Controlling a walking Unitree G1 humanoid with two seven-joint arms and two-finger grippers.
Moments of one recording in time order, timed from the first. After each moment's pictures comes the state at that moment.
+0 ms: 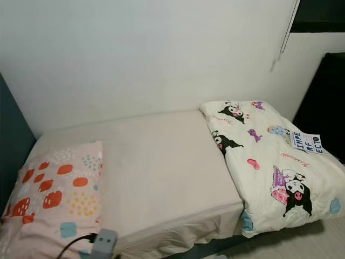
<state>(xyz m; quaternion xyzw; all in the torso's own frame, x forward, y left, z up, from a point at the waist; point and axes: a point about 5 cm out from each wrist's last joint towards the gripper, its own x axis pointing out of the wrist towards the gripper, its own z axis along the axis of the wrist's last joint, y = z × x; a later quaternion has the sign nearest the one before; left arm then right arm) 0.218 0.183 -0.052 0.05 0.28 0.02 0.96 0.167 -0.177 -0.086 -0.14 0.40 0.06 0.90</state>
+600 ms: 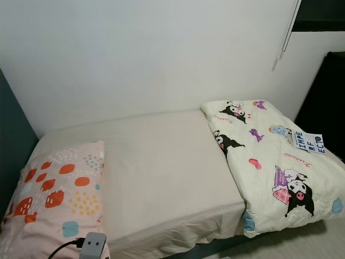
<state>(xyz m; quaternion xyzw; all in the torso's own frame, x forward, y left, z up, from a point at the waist) 0.213 0.178 -0.055 0.06 0.29 0.00 0.96 0.165 -0.185 -0.087 -0.12 0.41 0.02 0.90</state>
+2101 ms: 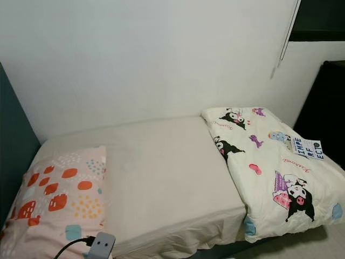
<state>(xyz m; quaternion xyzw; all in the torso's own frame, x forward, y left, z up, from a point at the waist) 0.214 0.170 -0.055 0.08 0.28 -0.03 0.95 0.161 -0.188 -0.090 -0.04 0.43 0.02 0.90</state>
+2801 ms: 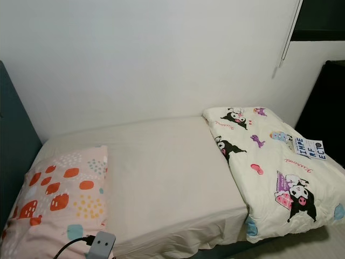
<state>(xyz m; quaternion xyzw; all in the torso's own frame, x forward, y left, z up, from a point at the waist) 0.216 0.170 -0.054 0.09 0.28 -0.03 0.96 0.162 -0.188 -0.090 -0.04 0.44 0.02 0.90</state>
